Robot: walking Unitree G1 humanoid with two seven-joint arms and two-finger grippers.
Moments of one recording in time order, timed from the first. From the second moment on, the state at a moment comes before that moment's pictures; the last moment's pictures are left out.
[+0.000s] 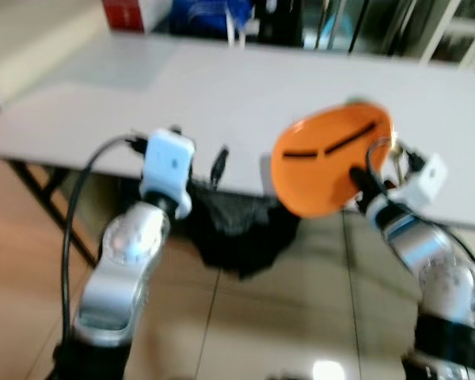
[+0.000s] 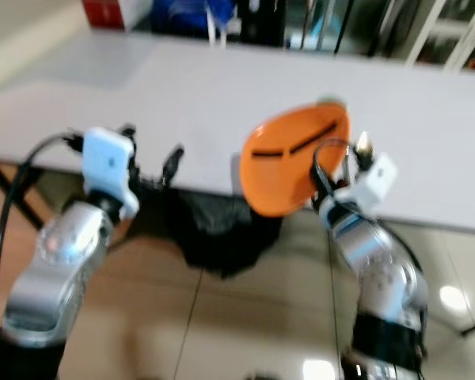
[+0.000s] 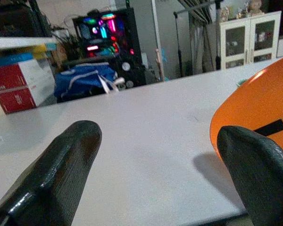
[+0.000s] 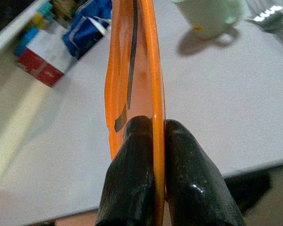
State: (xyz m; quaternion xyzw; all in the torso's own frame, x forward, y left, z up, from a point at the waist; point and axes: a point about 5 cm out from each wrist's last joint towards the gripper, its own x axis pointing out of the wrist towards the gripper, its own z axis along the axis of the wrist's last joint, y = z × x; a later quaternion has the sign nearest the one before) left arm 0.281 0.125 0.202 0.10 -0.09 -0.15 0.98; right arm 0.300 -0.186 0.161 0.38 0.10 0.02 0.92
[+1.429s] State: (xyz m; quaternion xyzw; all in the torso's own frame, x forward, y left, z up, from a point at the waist) left arm 0.247 0.127 0.196 0.08 -0.05 -0.32 0.94; right arm 0.351 -0.172 0.119 0.59 0.20 0.03 0.78
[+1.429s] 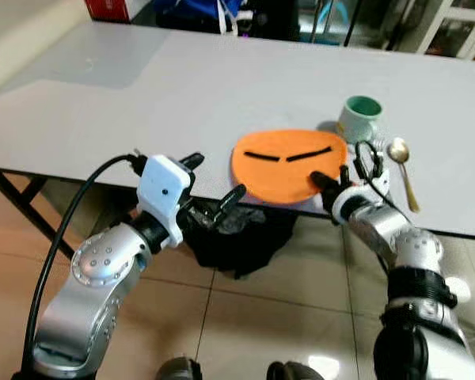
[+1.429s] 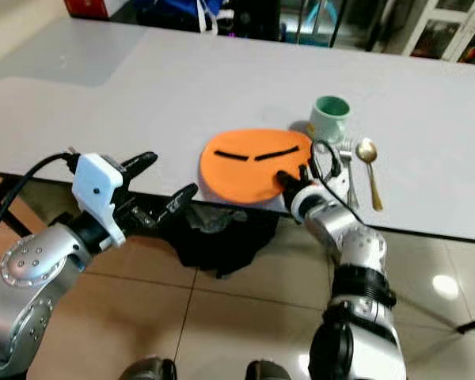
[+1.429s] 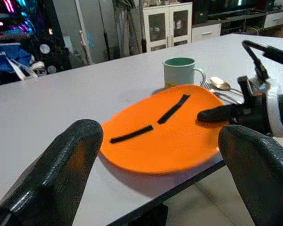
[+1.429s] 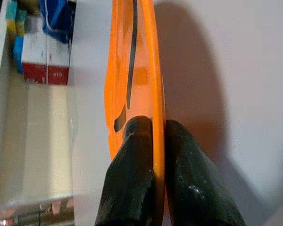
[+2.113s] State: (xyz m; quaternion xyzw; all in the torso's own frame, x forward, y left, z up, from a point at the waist) left arm 0.240 0.121 0.192 0.09 -0.03 -0.35 0.93; right arm 0.367 -0.197 0.117 0.56 0.16 -0.02 0.81
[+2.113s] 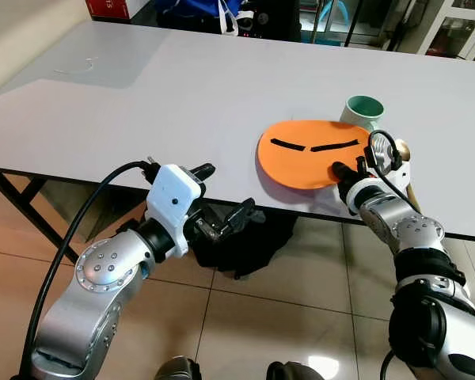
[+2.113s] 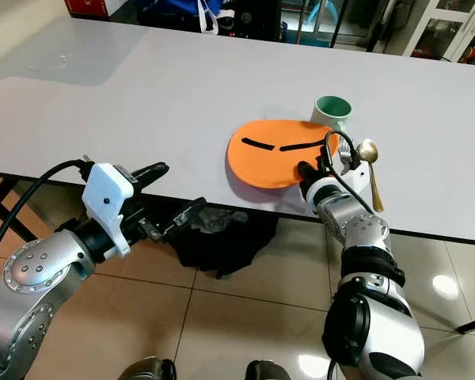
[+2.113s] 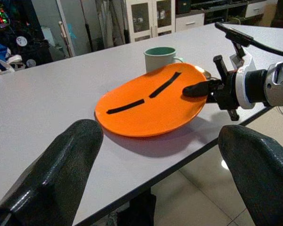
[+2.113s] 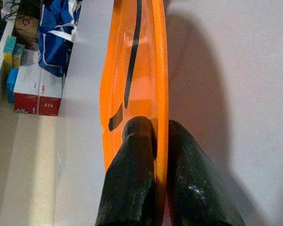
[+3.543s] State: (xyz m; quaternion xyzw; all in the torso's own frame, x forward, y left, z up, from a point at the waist) left arm 0.238 0.115 0.189 0.09 -0.02 -0.37 0.92; right arm 0.378 -0.197 0.125 0.16 0.23 -0.05 0.96
